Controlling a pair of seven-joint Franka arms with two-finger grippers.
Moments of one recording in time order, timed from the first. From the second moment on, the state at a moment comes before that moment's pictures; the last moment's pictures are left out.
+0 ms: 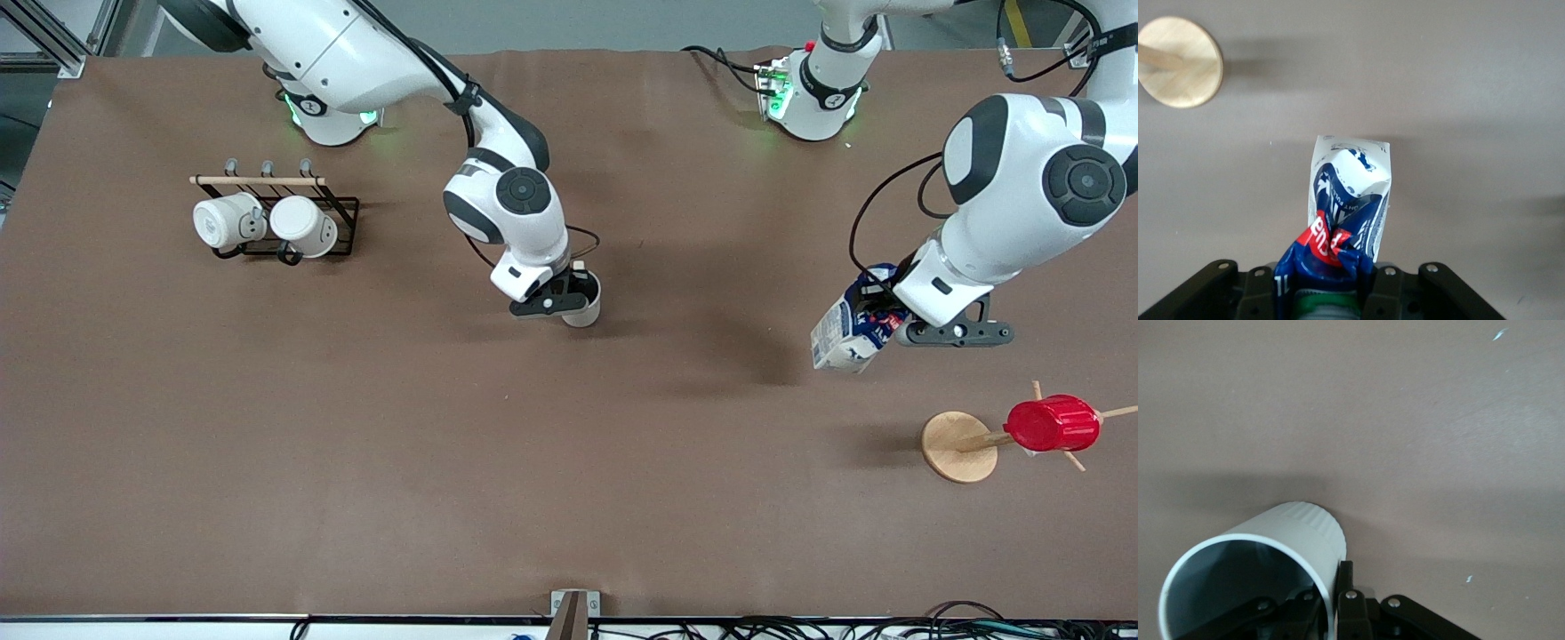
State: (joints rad) left arm -0.08 0.12 -0.08 -1.89 -0.01 1.99 -0.13; right arm 0.43 0.65 0.42 -1.75 -0.34 2.43 0.93
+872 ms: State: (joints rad) left arm -0.23 0.22 -0.09 -1.70 -0.01 1.87 -0.22; right arm 0.15 0.33 0.42 -1.70 -0.33 2.06 0.92
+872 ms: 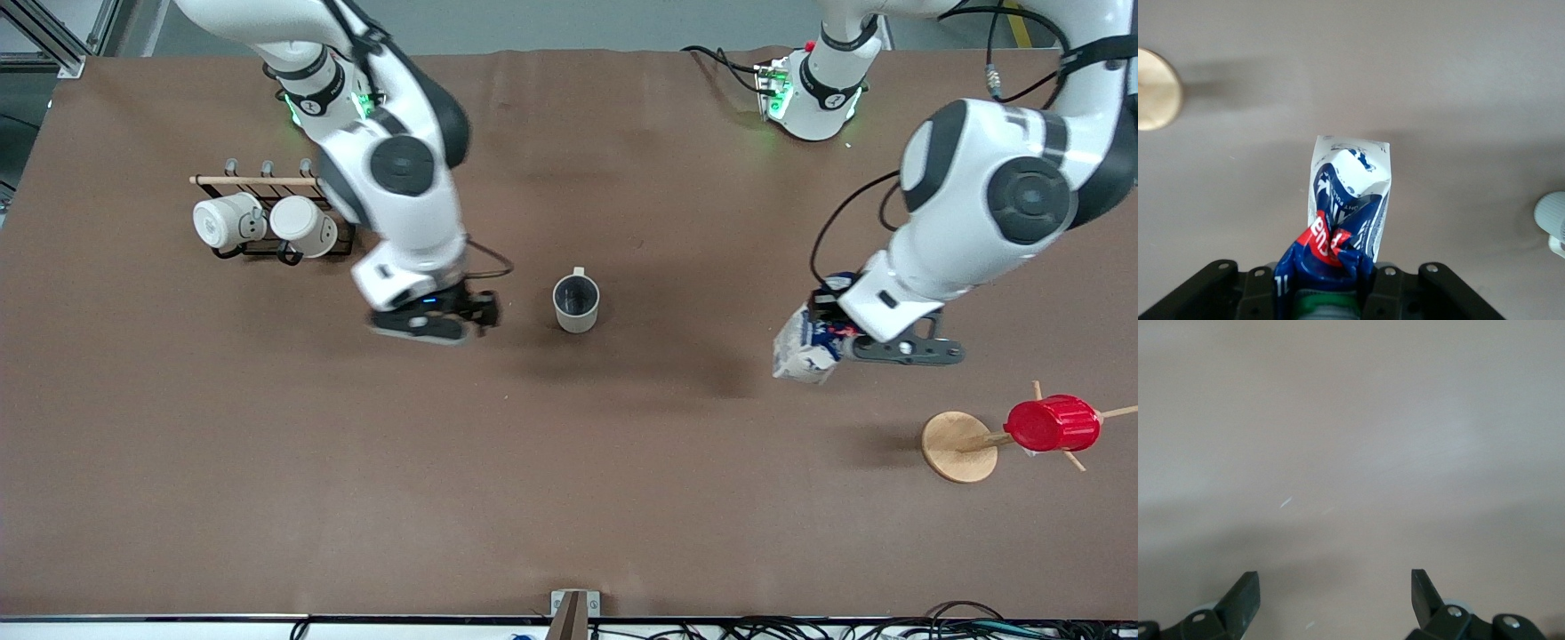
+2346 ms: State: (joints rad) left arm -0.57 0.63 -0.10 -1.39 -0.14 1.77 -0.50; right arm 0.00 0.03 -0.15 -1.58 -0.02 1.63 -0.14
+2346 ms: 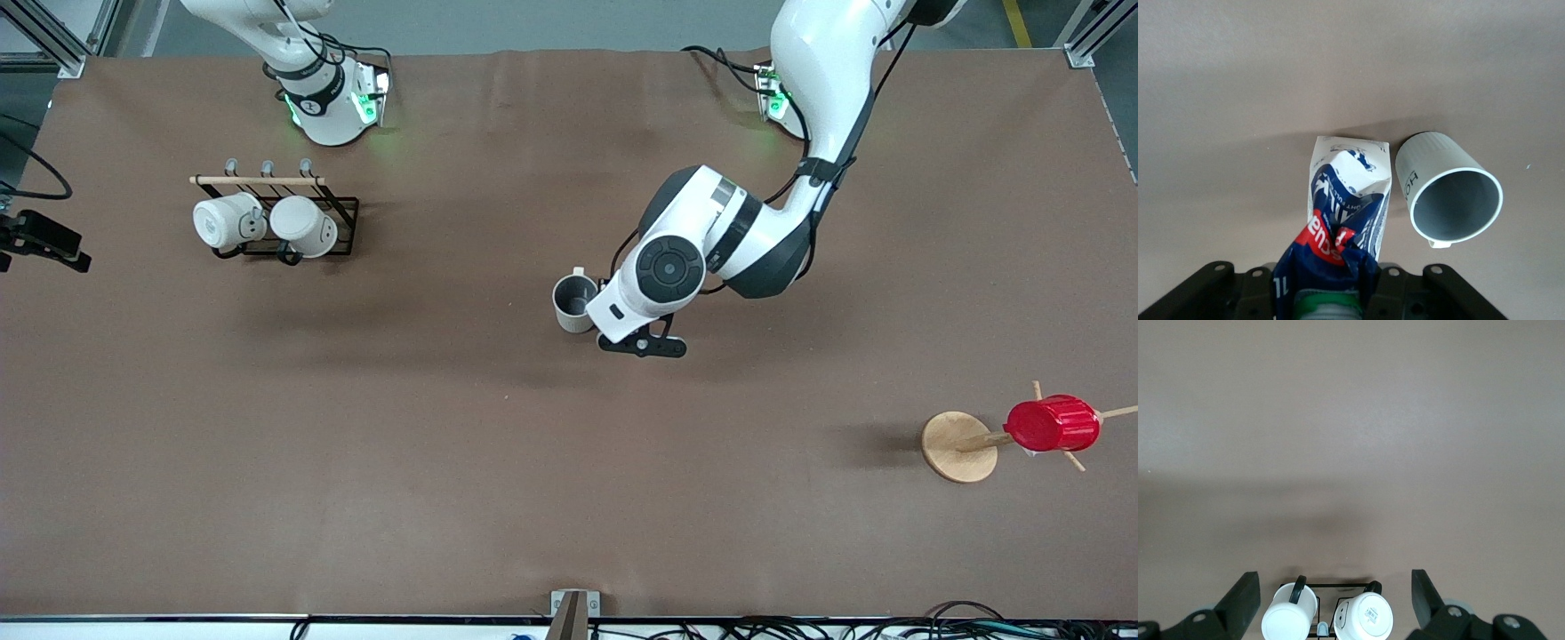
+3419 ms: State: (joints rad) left arm -0.56 0.60 -0.10 -1.36 -0.14 1.76 -0.49; right arm 0.00 0.03 -0.15 -1.59 -0.02 1.63 -0.14
